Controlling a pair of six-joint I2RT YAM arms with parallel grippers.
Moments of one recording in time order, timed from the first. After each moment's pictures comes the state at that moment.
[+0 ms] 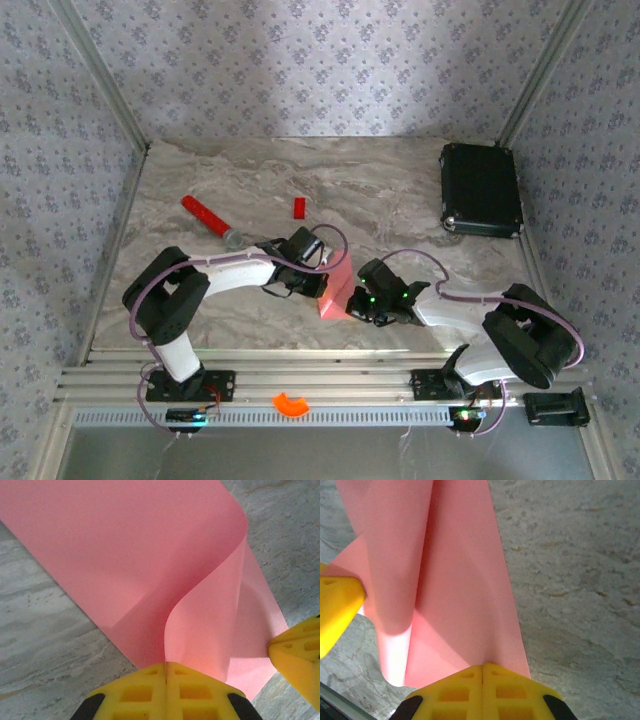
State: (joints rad) left arm -0.83 1.72 0.97 -0.37 0.25 -0.37; right arm 0.80 1.37 0.49 -0.10 -0.21 1.08
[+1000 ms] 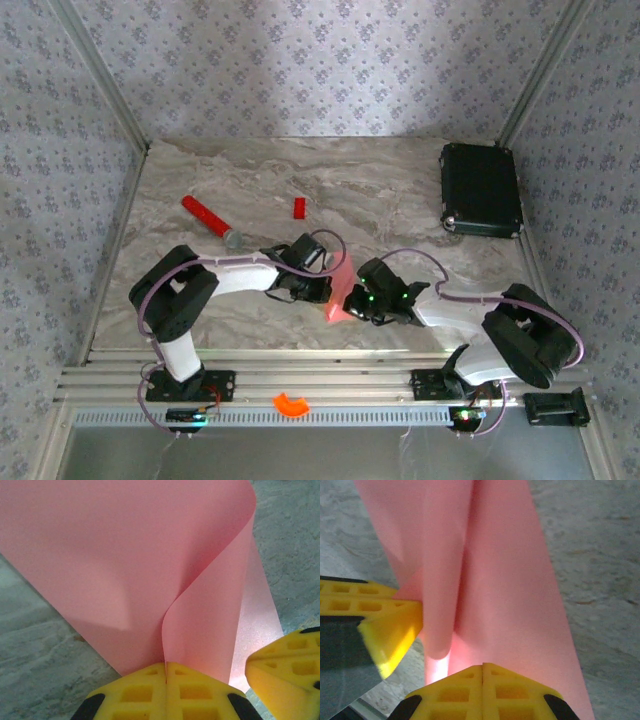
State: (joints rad) left arm -0.85 1.76 0.92 -0.27 0.33 -0.58; right arm 0.80 1.37 0.47 -0.04 -0.21 1.12
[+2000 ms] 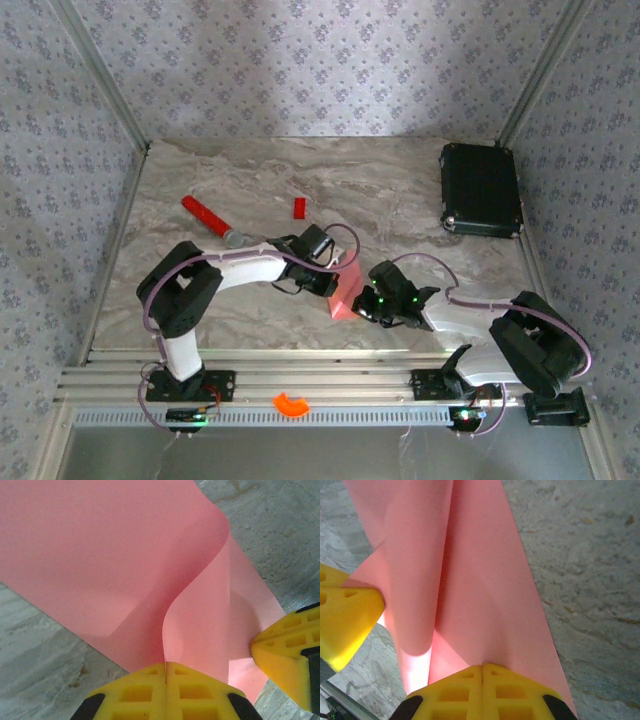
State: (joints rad) left arm -0.86 1.80 1.06 -0.37 0.30 -0.32; right arm 0.74 1.31 0.40 -0.02 -0.23 1.11
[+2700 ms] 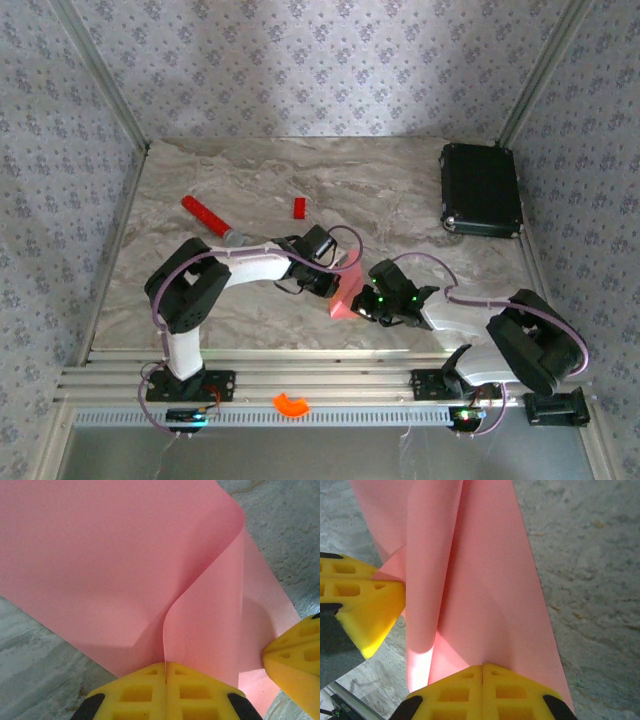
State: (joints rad) left arm -0.86 1.85 1.08 -0.37 0.30 -0.30; right arm 0.74 1.33 0.40 0.00 -0.25 1.11
